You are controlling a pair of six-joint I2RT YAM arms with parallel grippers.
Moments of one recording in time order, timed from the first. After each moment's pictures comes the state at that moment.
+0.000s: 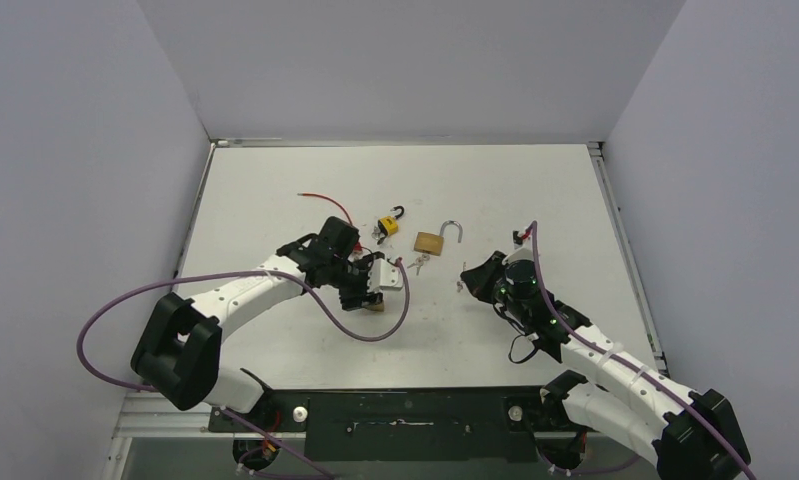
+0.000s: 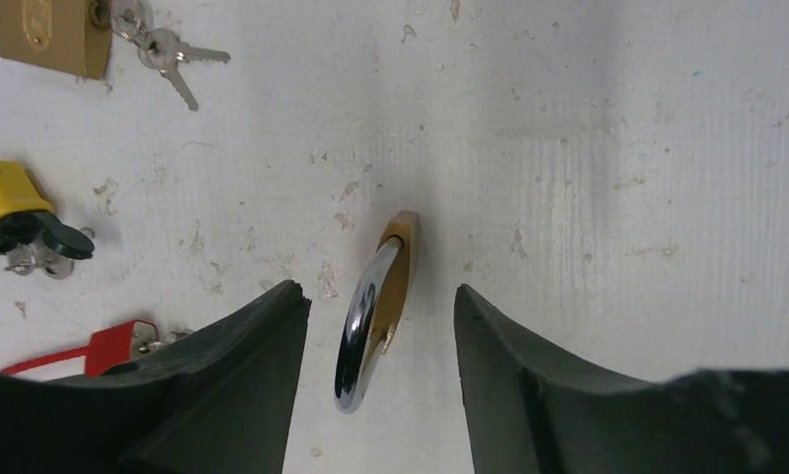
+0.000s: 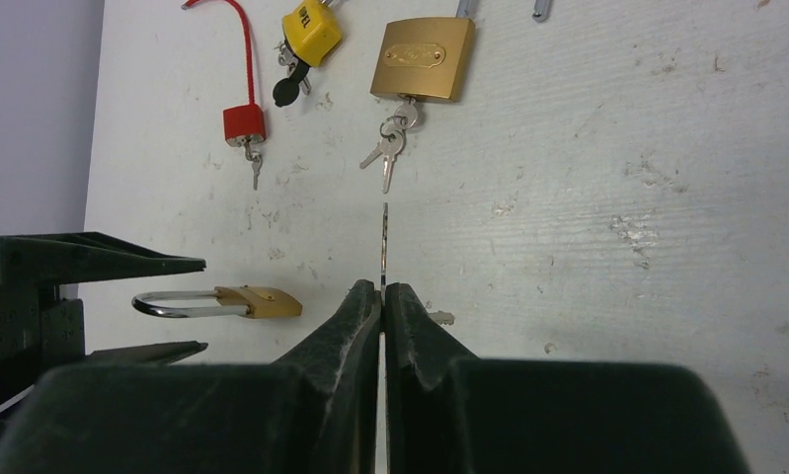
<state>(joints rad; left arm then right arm) -0.61 1.44 0.92 -0.51 0.50 0.90 0.57 0.90 0.42 0.00 0.10 0.79</state>
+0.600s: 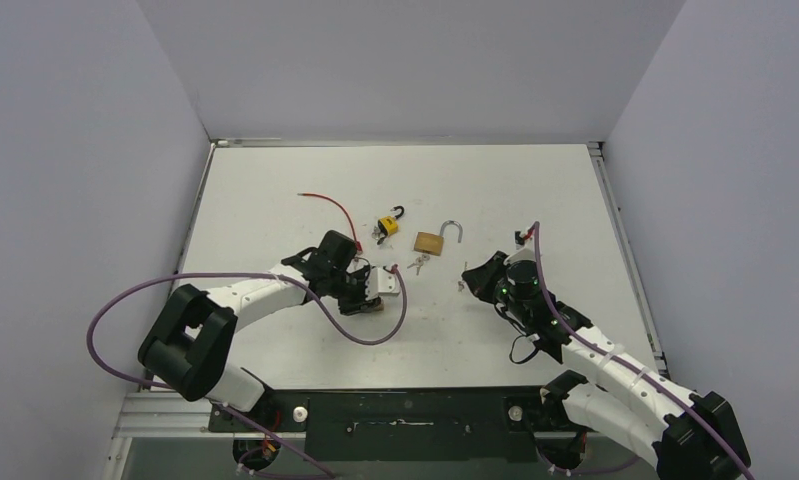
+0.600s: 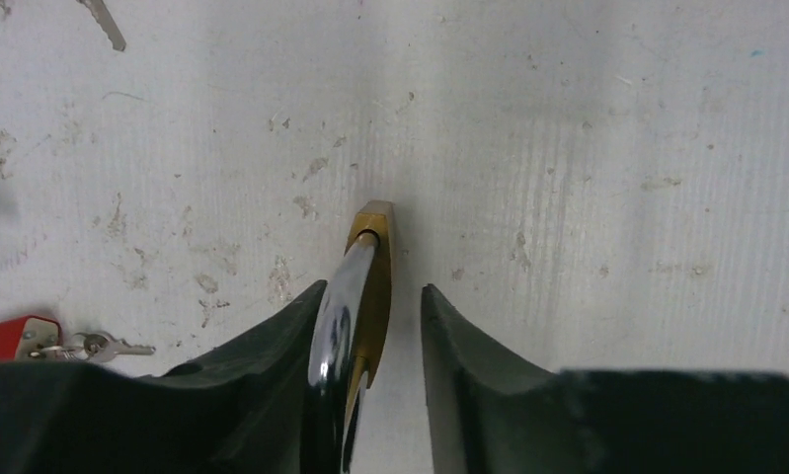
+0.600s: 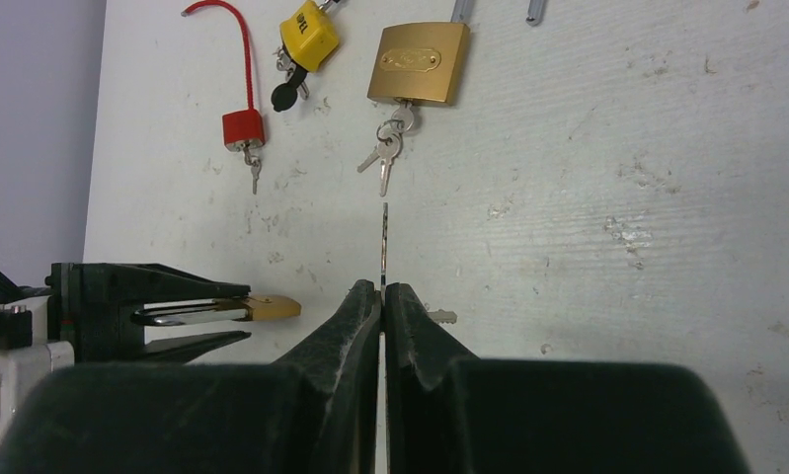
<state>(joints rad) -0.60 1.48 0.78 -0.34 0.50 0.81 0.56 0.89 0.42 0.00 0.10 0.80</state>
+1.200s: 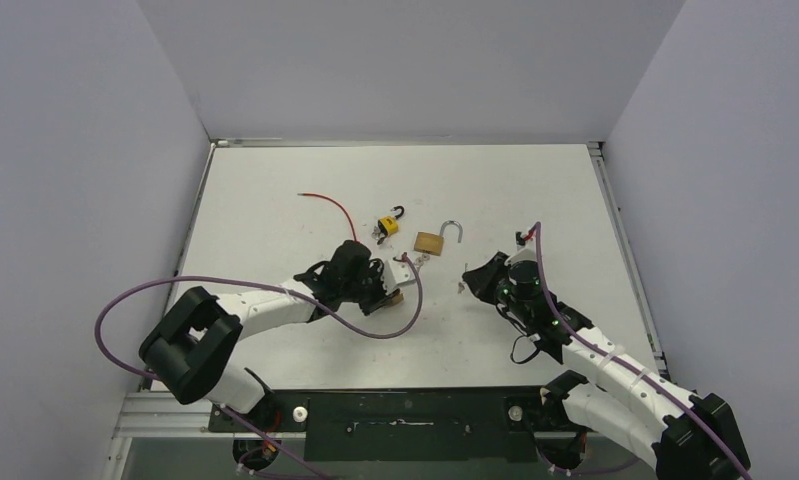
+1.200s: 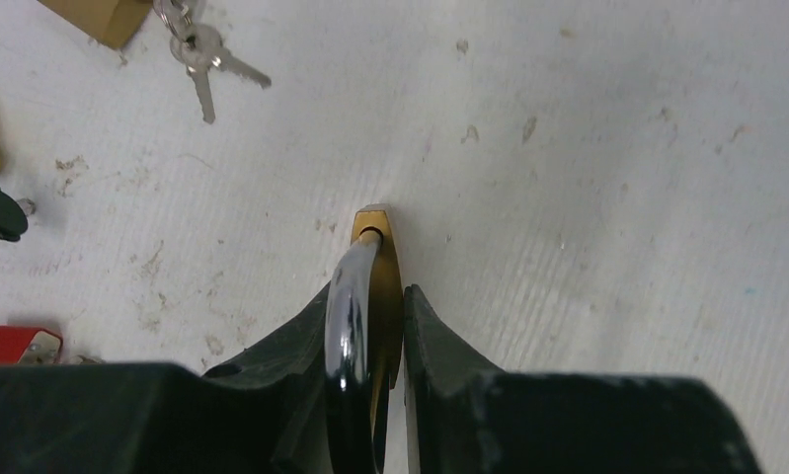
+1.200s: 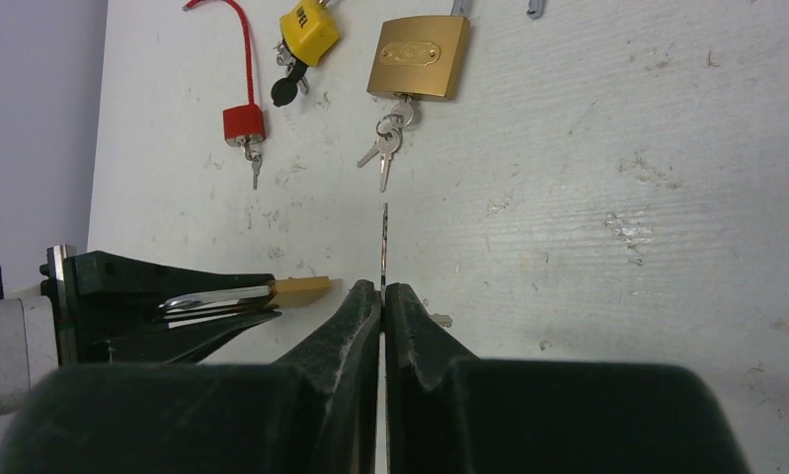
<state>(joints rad) -0.70 1.47 0.69 -0.01 0.35 0.46 0.55 0.88 0.41 0.01 0.07 0.80</state>
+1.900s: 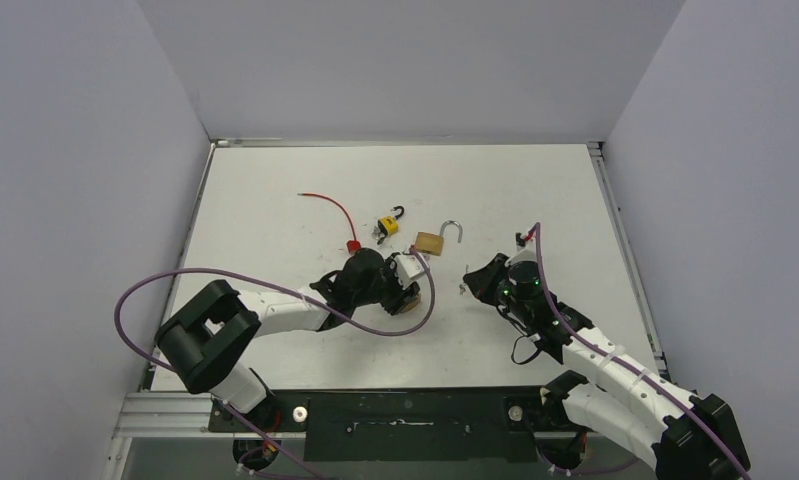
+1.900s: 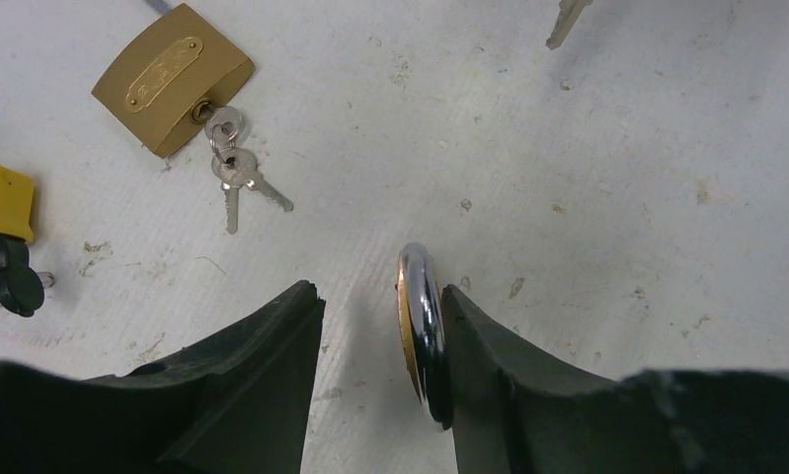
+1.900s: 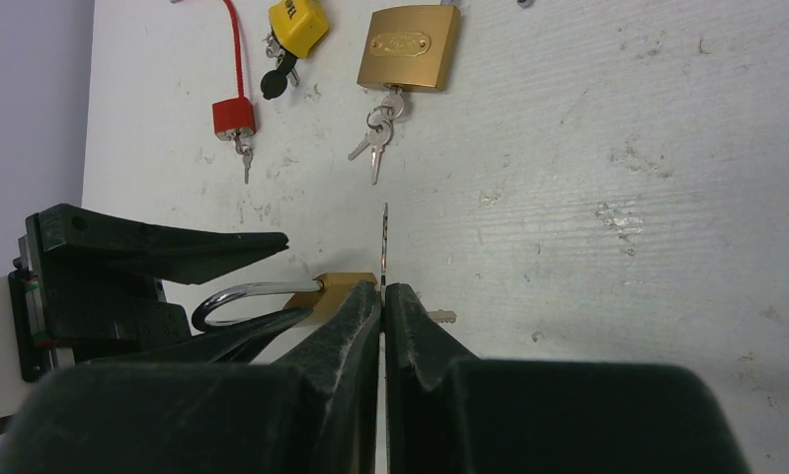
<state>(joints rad) -0.84 1.56 0.67 0.35 0.19 0.18 0.54 0.88 0.41 -0.02 0.07 0.80</state>
